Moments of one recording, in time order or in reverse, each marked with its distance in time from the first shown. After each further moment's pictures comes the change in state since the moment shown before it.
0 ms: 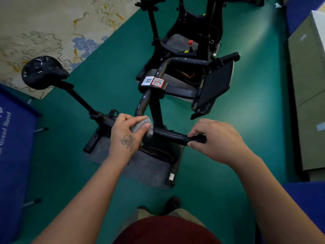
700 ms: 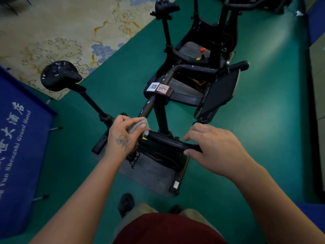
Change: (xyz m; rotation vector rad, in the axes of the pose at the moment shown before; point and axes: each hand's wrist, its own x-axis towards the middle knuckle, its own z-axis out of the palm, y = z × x) left_hand 0.013 -0.010 -0.004 0.025 0.011 -0.036; right_hand 0.006 -0.010 -0.014 -0.121 -0.028 -0.160
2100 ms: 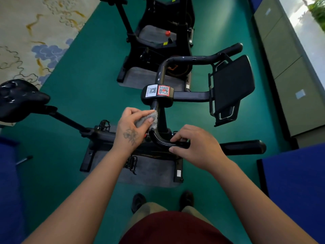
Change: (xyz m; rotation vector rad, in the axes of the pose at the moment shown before) left_hand 0.104 -0.032 -0.012 -0.135 -0.328 0.228; right_hand 0.081 -0.072 0.076 0.437 0.171 0.396
